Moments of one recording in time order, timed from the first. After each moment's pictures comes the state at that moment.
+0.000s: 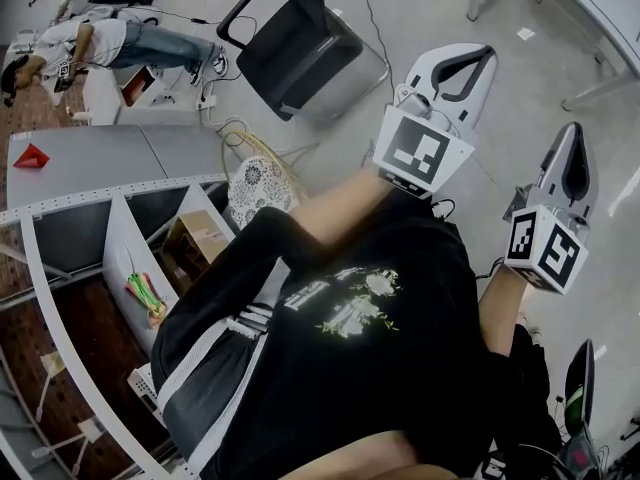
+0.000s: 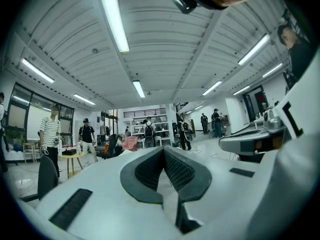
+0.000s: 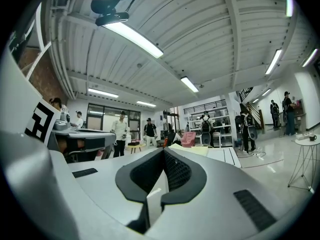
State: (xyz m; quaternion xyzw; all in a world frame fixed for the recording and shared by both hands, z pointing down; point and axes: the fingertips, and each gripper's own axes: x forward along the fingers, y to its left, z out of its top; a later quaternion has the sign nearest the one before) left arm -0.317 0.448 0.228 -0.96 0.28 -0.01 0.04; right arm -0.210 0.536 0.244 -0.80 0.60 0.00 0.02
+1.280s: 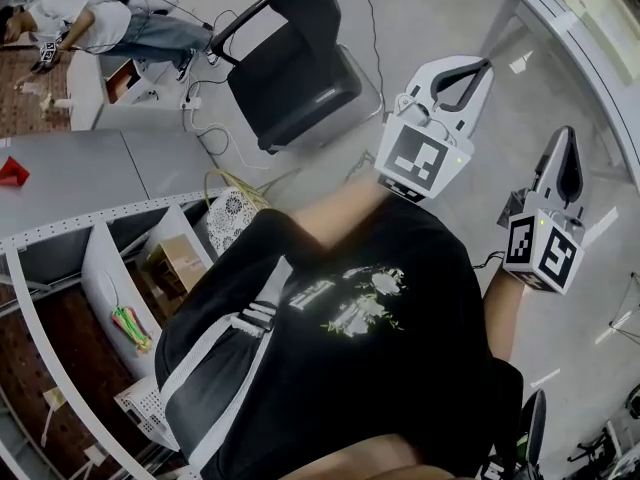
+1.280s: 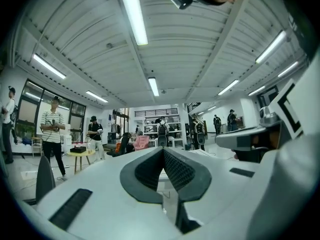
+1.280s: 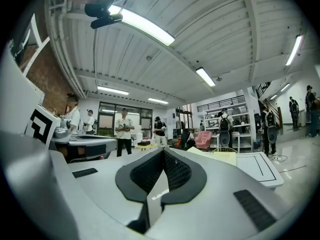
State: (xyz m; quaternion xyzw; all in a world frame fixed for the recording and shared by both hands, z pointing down) left arm -0.325 0.228 0.231 -0.94 0.34 0.00 0.02; right arm -0.210 0.295 0.231 -0.75 0.67 -0.01 0.00
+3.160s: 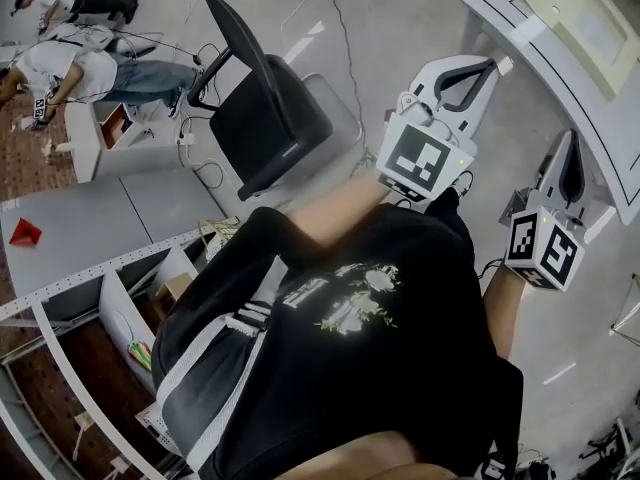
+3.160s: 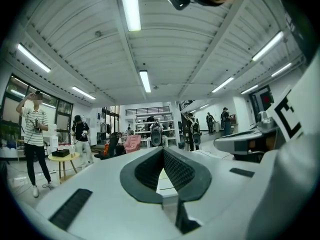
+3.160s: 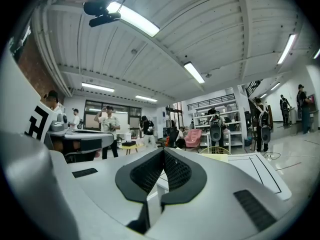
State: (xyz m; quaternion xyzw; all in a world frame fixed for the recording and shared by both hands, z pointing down) left arm -0.171 0.111 0.229 -0.96 0.29 -0.01 0.03; right arm -0.057 0.187 0.244 -0.78 0.62 -0.02 0.00
